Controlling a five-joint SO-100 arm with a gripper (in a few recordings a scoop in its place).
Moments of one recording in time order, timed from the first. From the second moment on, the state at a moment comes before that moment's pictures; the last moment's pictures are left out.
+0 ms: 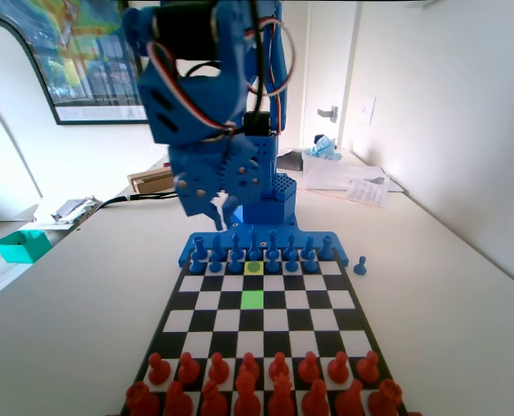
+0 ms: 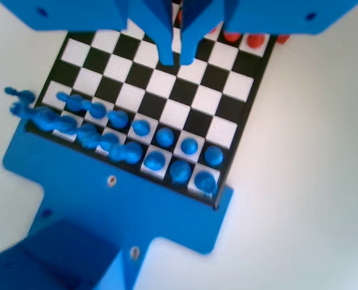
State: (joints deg) arm 13.6 93.5 111.0 75.2 -124.9
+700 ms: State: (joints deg) arm 9.1 104.9 130.7 67.1 -120.5
